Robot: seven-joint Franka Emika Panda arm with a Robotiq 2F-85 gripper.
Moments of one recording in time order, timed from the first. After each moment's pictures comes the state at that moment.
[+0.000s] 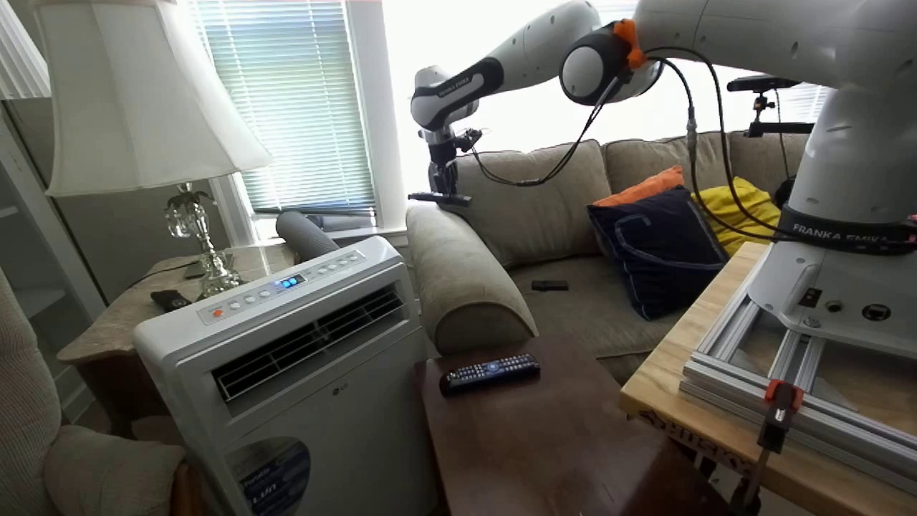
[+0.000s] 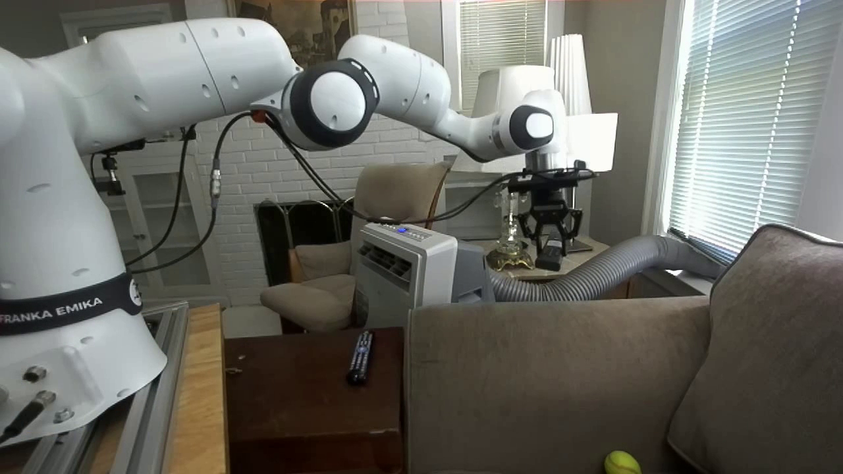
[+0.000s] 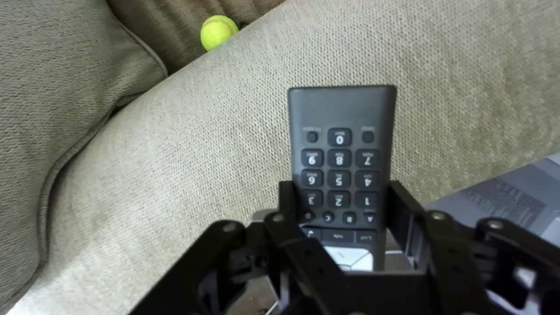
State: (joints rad) arm -0.01 1.32 -0.03 -0.54 -0.13 1.87 -0.47
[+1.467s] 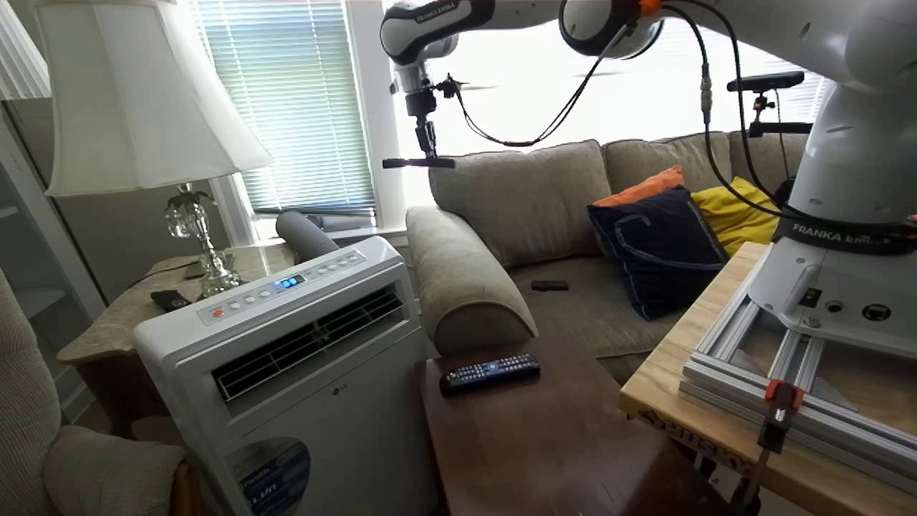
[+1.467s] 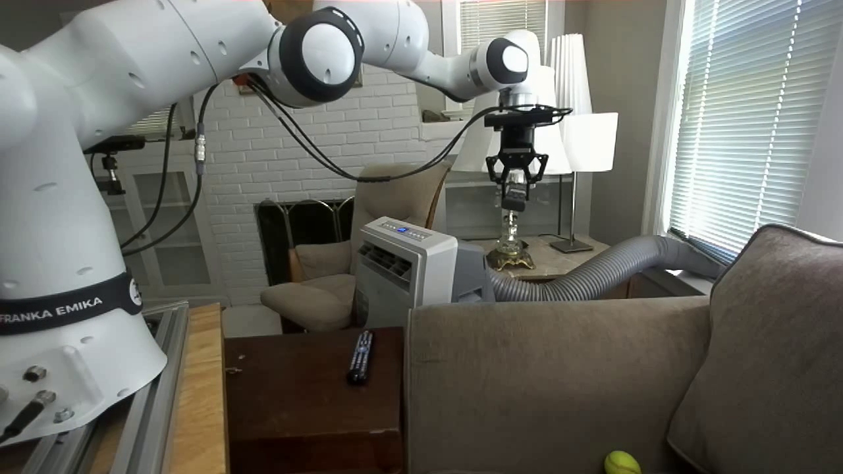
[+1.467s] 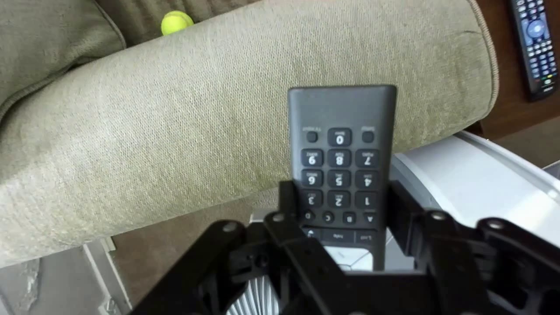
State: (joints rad) arm 0.06 1.12 0.05 -0.58 -0.15 1.62 -0.59
